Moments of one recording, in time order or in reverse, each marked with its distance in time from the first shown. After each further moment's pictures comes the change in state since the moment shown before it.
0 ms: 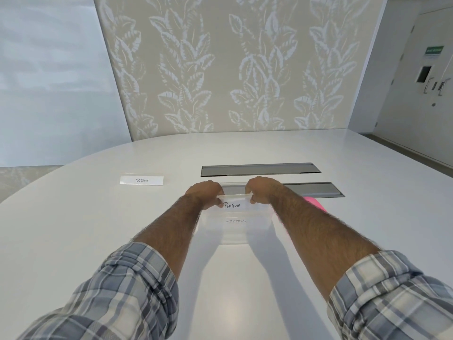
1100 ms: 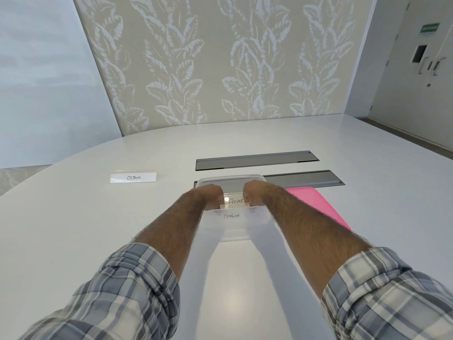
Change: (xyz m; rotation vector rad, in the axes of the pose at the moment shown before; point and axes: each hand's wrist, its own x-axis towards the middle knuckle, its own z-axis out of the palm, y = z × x) left_hand 0.040 0.001 0.033 0.144 -0.217 0.128; right_hand 0.024 -0.003 0.030 -0.061 -0.171 -0.094
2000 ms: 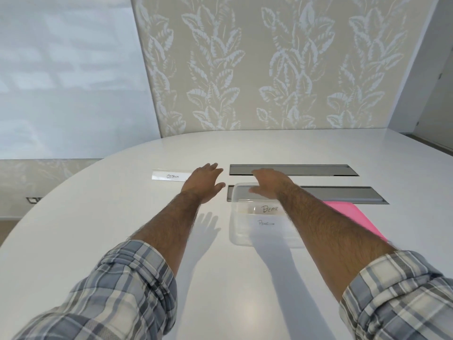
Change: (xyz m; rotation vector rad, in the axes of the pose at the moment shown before) left_hand -0.079 -0.095 -0.022 -0.039 0.494 -0.157; right_hand 0.014 -0.054 -0.050 0.128 0.328 0.028
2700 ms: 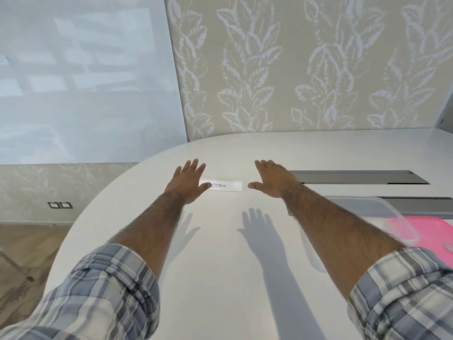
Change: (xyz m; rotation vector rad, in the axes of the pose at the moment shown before) left_hand -0.004 -0.269 -0.013 0.057 -0.042 -0.131; right_hand 0.141 -0.167 0.013 -0.019 0.085 -0.049
